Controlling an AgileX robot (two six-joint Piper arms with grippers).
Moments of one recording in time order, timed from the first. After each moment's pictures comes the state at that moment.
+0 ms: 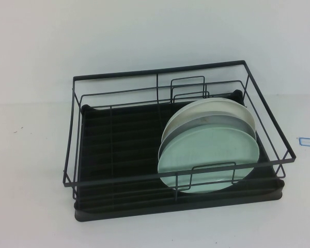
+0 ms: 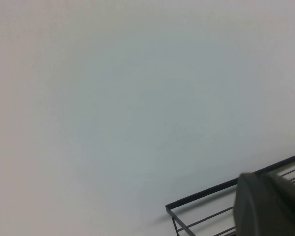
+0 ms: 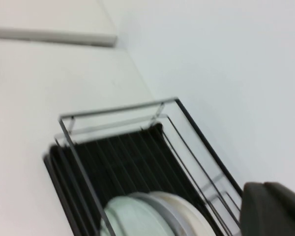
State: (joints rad) right arm 0.52 1.05 -1.44 0.40 0.99 -0.89; left arm -0.41 0.15 -0.30 -1.74 -0.21 2.00
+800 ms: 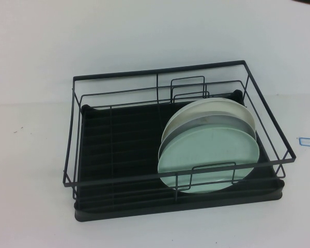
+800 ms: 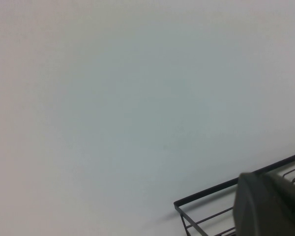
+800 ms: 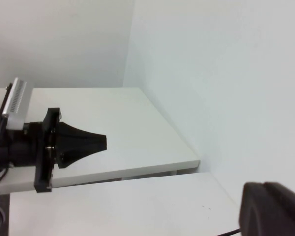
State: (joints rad) right arm 0.52 1.04 -1.44 0.92 0.93 -0.96; left arm -0.41 0.15 -0.30 -1.74 -0.23 2.03
